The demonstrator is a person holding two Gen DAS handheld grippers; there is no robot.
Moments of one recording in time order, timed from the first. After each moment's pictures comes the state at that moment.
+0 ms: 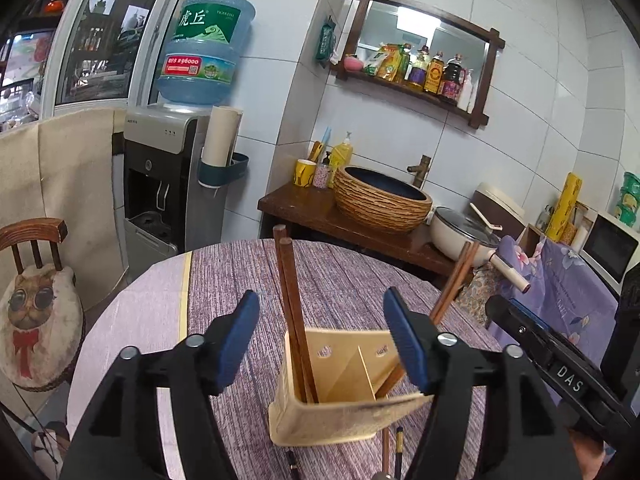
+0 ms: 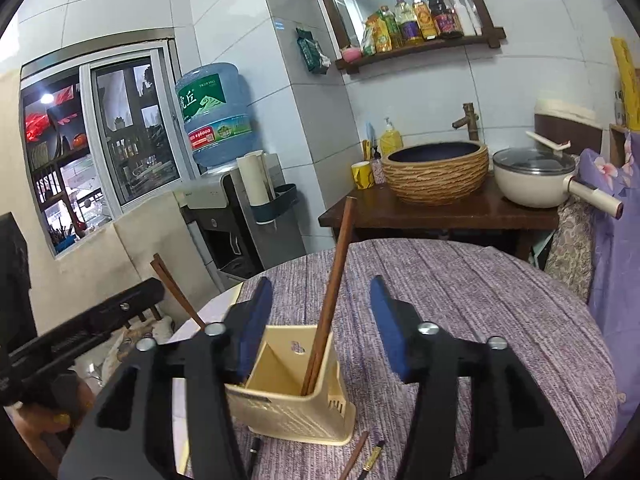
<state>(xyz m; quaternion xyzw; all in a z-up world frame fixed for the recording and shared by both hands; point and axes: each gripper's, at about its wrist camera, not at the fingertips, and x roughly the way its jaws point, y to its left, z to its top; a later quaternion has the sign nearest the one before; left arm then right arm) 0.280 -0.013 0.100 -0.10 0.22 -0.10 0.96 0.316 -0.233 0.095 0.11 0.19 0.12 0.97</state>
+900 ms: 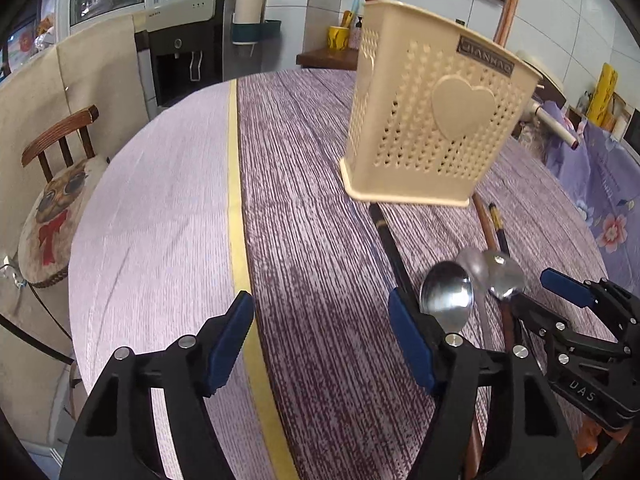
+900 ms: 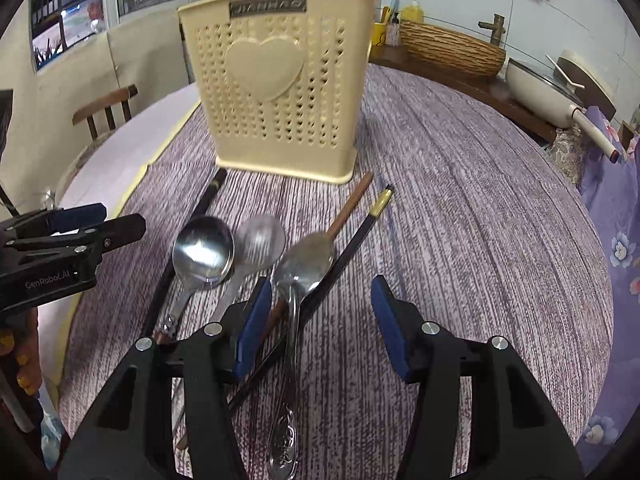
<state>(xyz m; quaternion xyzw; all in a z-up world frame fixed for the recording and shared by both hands) 0.216 -0.002 -0.060 -0.03 0.42 -0.04 0.91 0.237 -0.181 -0.069 -0.06 0.41 0.11 0.91</state>
